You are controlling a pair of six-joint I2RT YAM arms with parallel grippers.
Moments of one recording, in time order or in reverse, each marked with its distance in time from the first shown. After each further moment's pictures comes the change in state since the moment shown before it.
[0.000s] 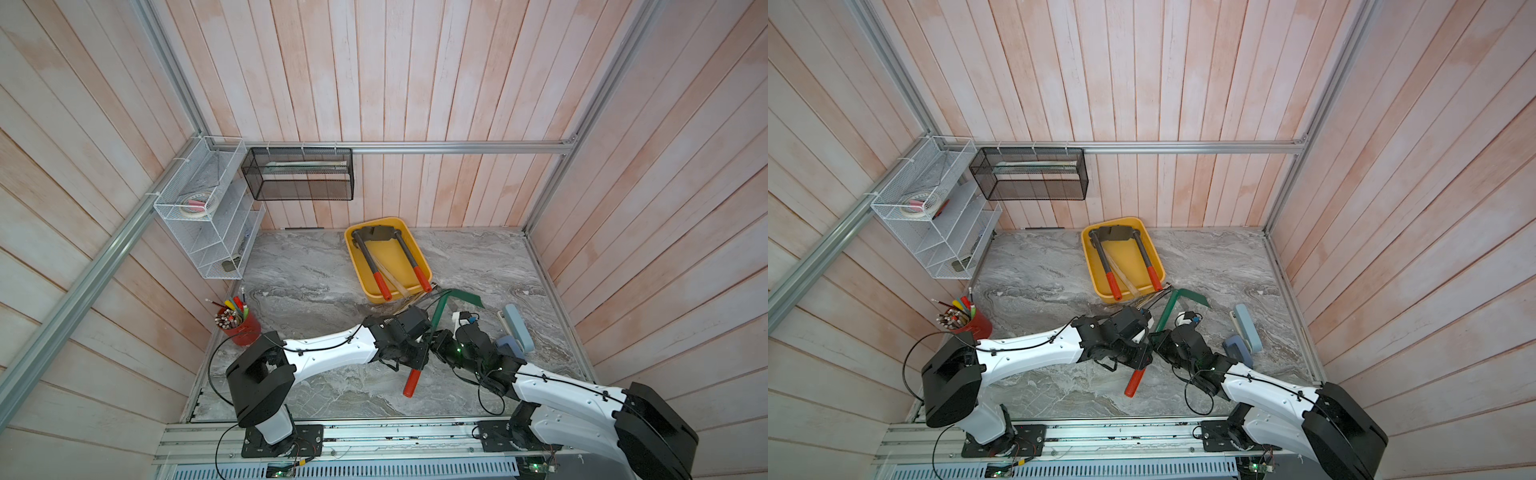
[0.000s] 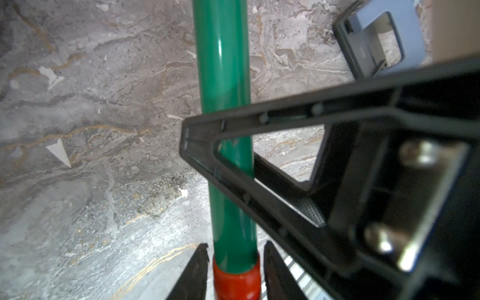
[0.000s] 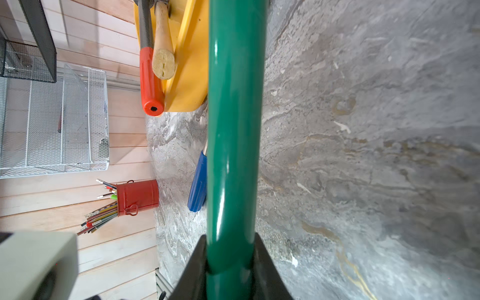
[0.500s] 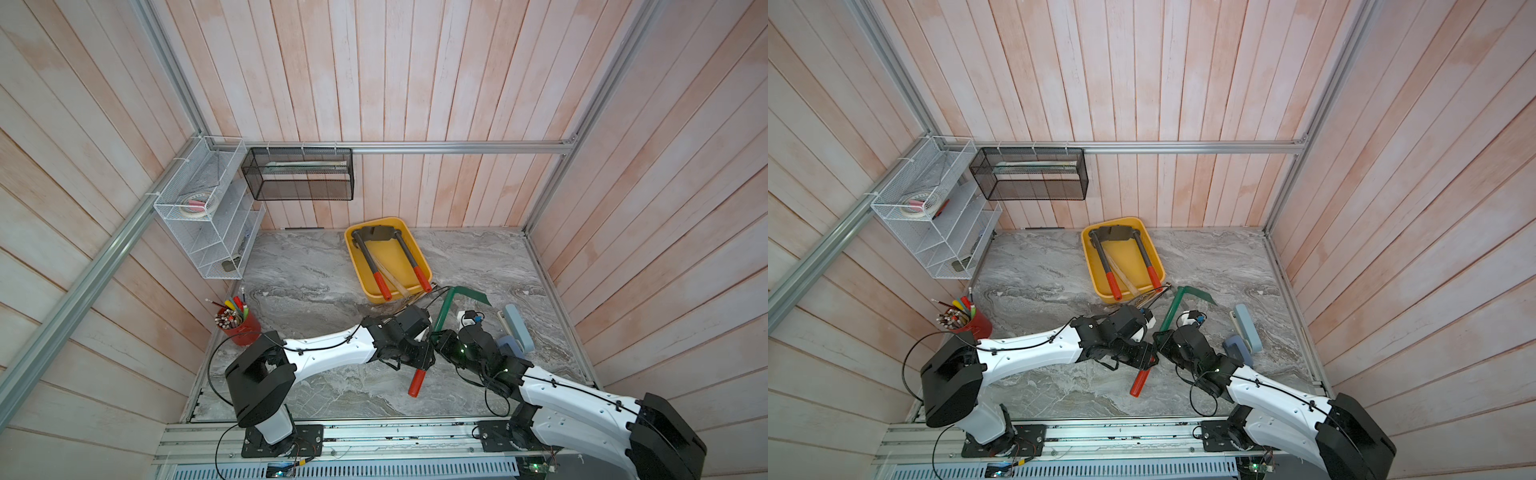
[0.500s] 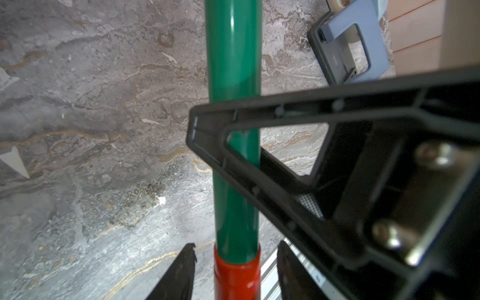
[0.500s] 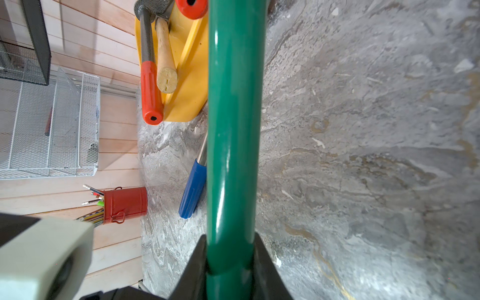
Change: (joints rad) left arm 0.010 0.003 -0.027 0.082 0.079 -0.024; right arm 0.004 -0.070 0.009 -0.089 0.059 -0.042
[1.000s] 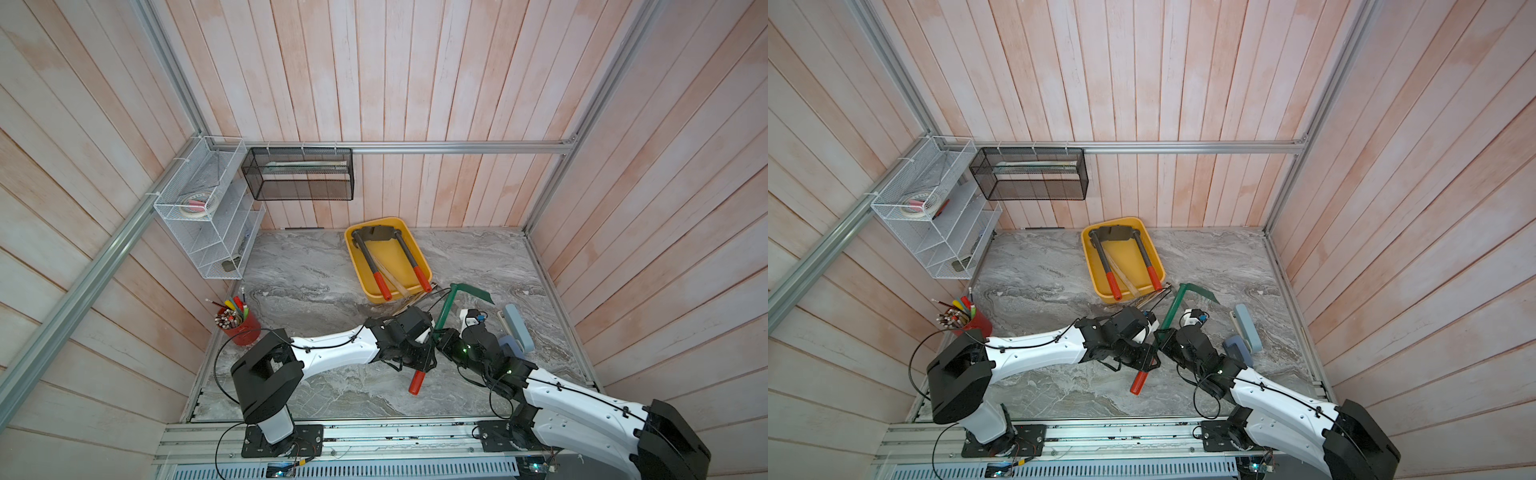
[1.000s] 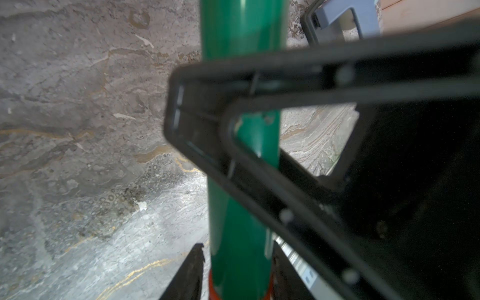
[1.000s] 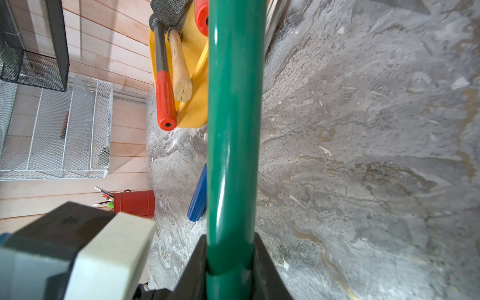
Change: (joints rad) left arm 0.000 0.036 -0.009 0.043 0.056 -0.013; right arm 0.000 -0.040 0.000 -0.006 0.017 -0.006
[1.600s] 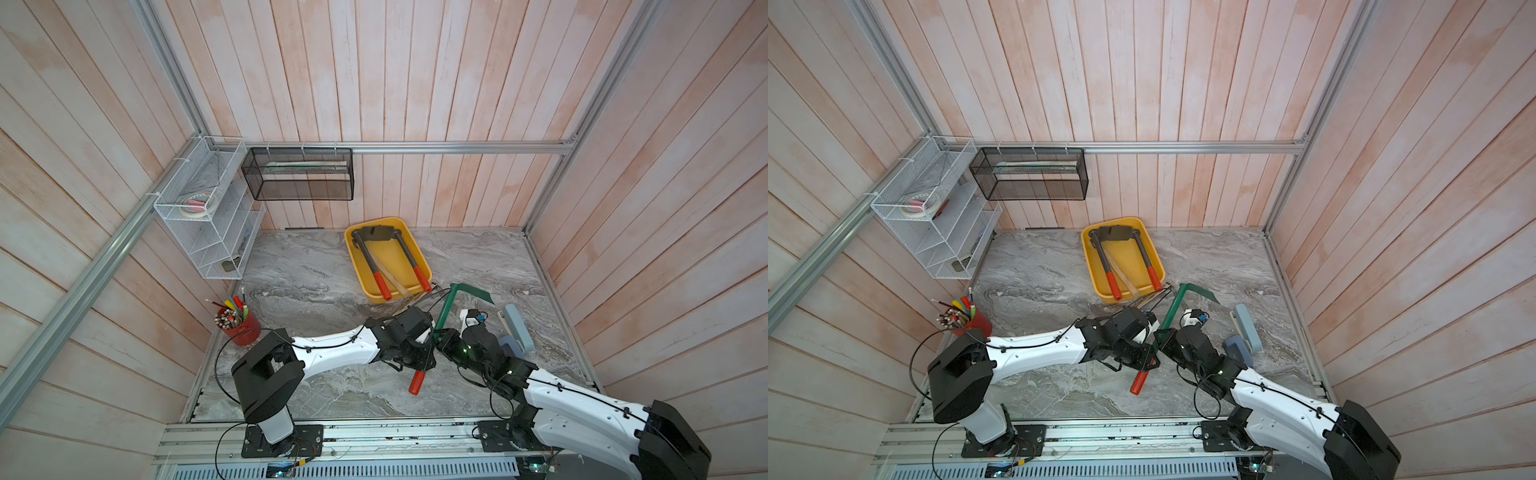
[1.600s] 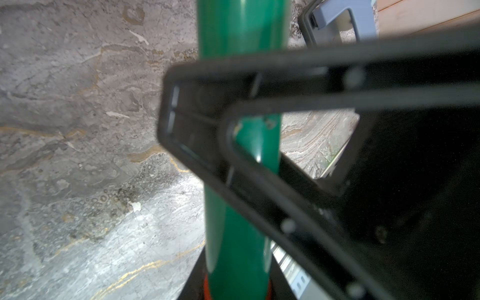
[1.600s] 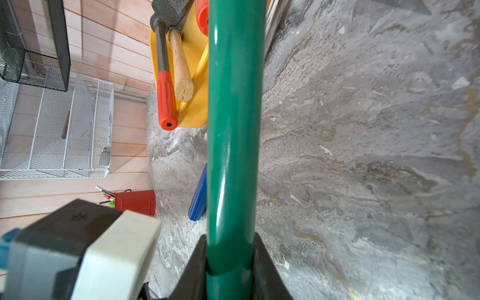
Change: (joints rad) left arm 0.000 -0.001 0.001 0.001 0.009 -0.004; right arm 0.001 -0.010 0.000 -0.004 0.000 0.000
